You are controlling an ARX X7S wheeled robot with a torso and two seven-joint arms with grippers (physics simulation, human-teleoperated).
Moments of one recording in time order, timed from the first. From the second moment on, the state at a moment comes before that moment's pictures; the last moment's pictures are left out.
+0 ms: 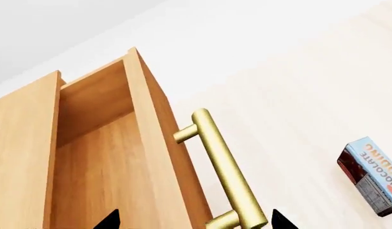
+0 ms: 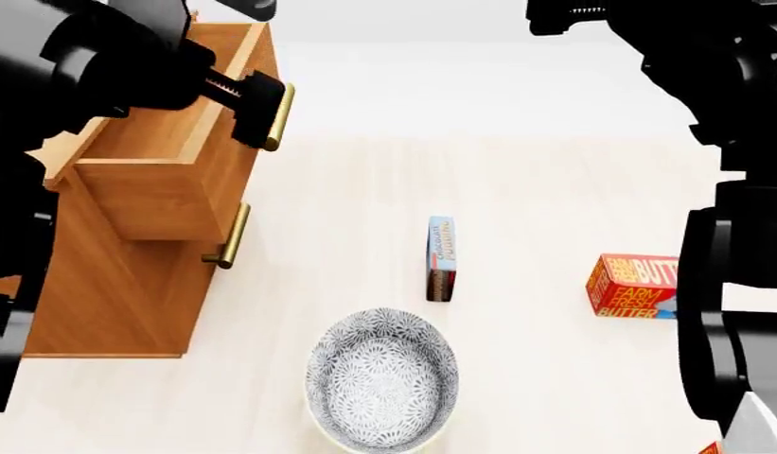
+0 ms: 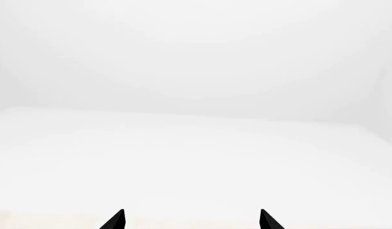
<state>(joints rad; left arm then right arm) -1.65 -0.32 0.62 -0.37 -0.31 -1.47 0.38 1.52 0.25 -0.20 0.46 0.31 1.01 0.03</state>
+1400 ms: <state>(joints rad) -1.52 -0.30 0.57 -0.27 -0.36 -1.53 0.29 1.52 0.26 -0.22 0.47 0.32 1.01 0.04</state>
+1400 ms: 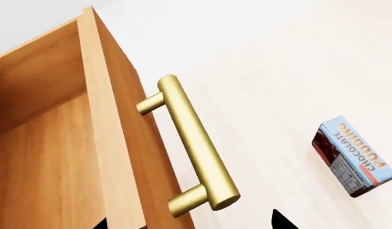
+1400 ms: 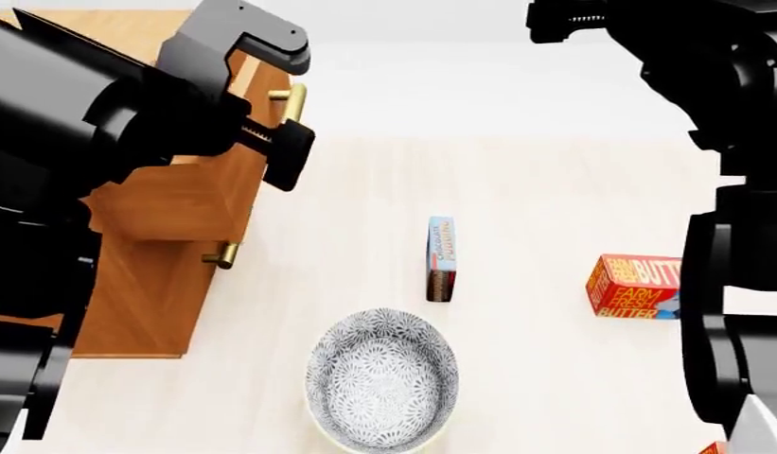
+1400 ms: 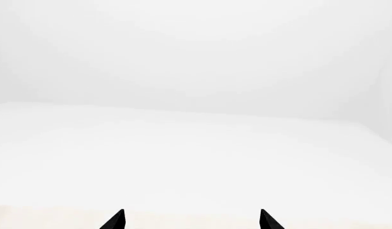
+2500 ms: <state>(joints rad) -1.62 -0.21 0.69 -0.24 -0.92 -1.54 -0.11 1.50 0.32 -0.20 0.38 0.34 1.09 0.07</state>
